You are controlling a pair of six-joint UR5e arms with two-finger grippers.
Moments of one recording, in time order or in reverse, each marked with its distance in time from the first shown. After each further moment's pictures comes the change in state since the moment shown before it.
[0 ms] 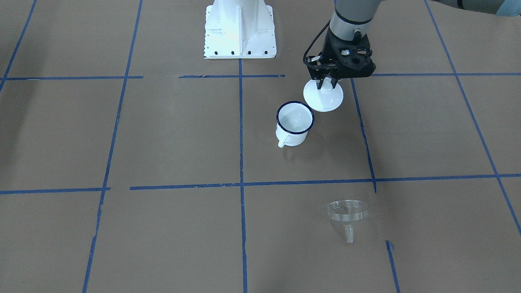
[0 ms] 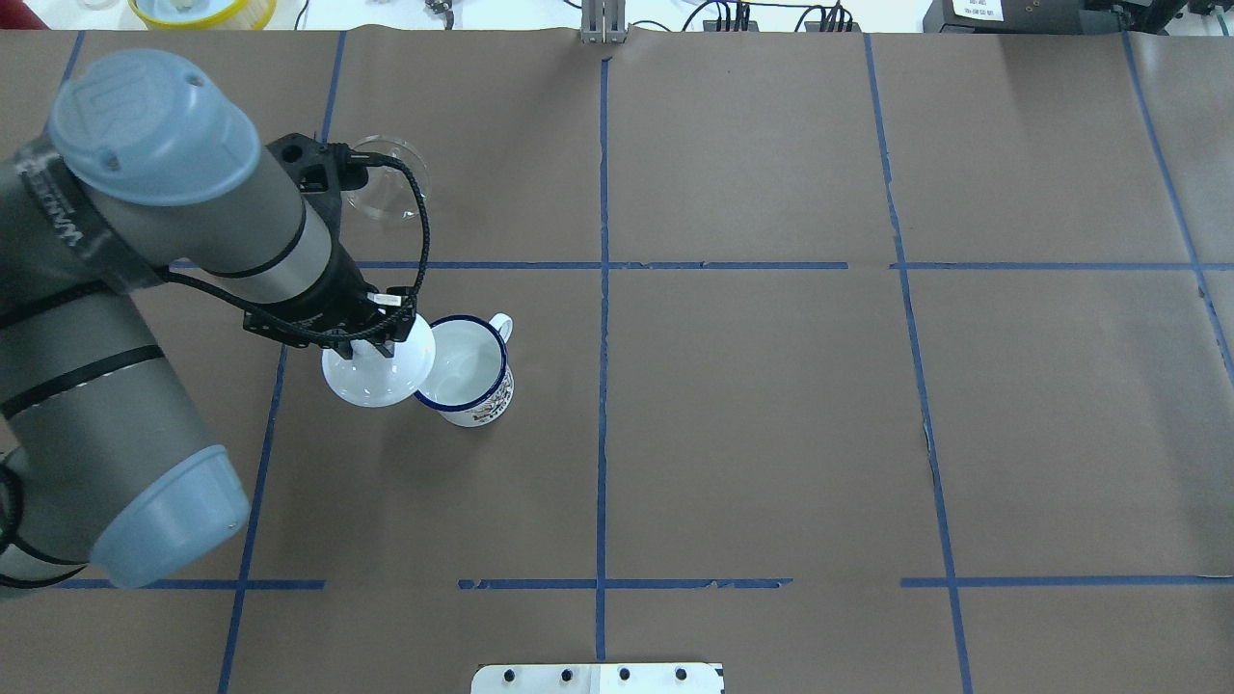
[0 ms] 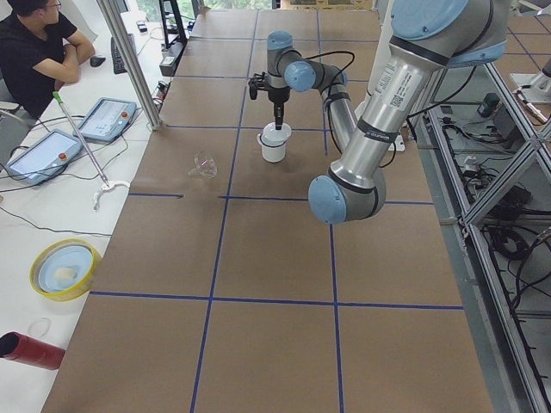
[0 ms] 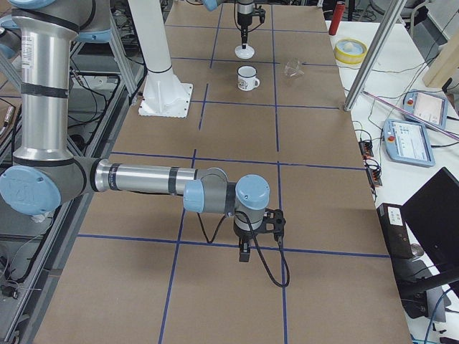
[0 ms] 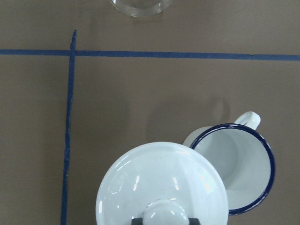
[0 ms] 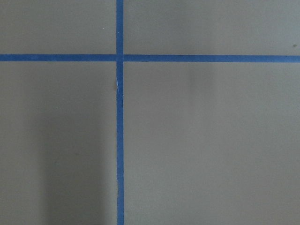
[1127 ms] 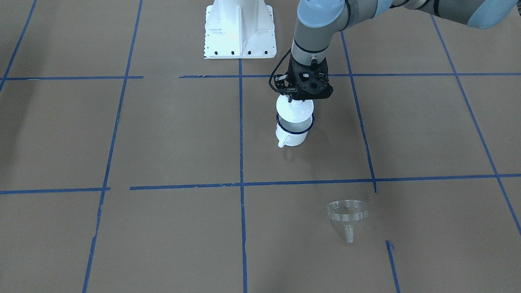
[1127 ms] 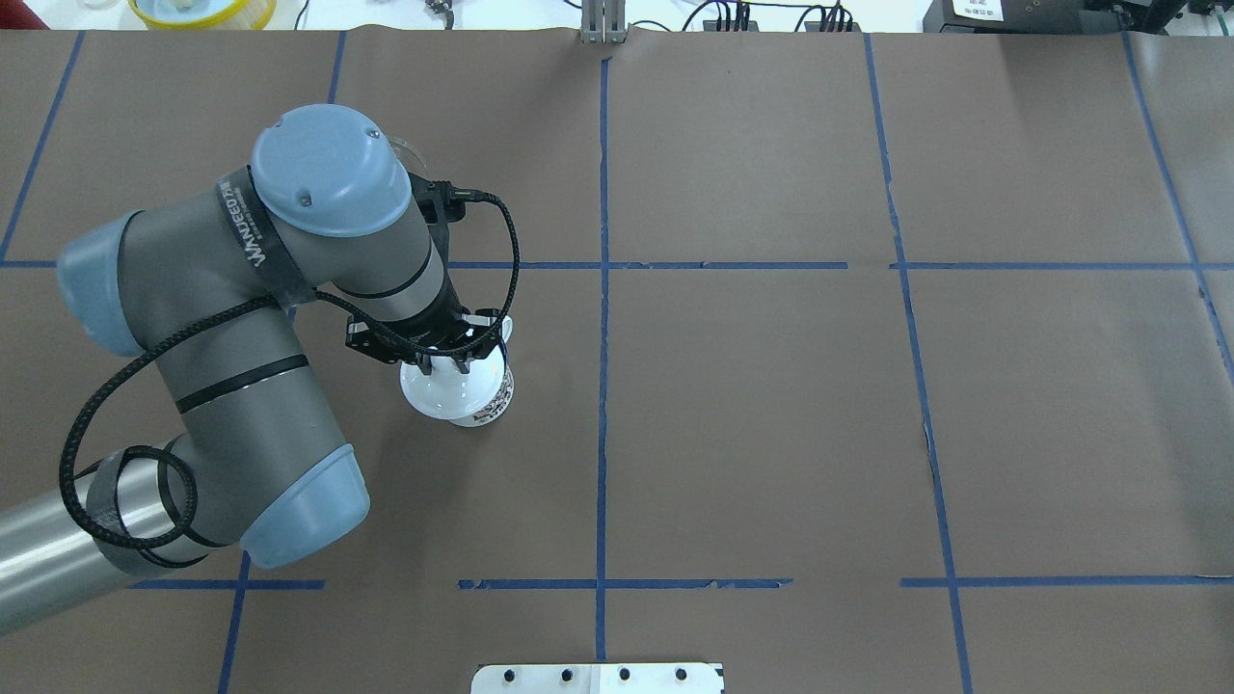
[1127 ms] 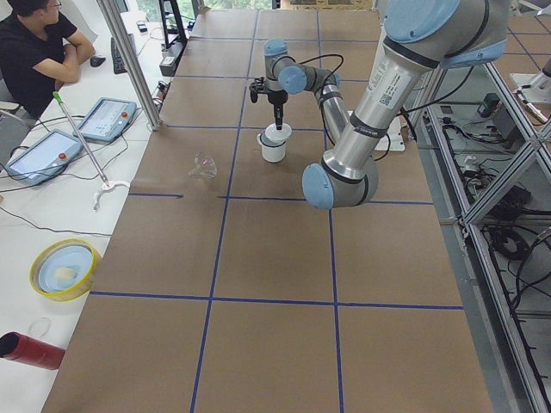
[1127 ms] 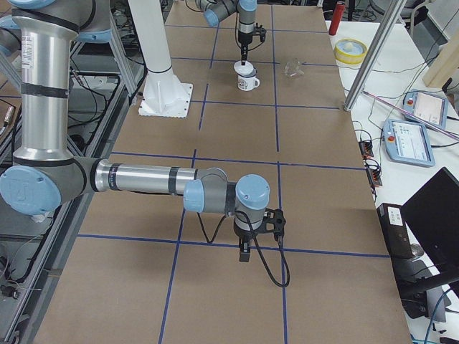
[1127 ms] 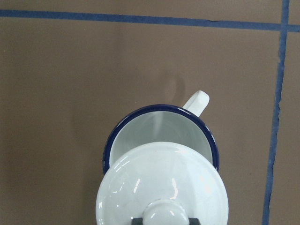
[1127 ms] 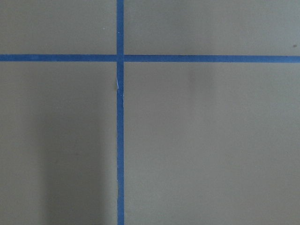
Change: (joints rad) left arm 0.059 -0.084 0.179 -0.096 0.021 -0.030; right arm 0.000 0.000 0.001 0.000 0.000 0.000
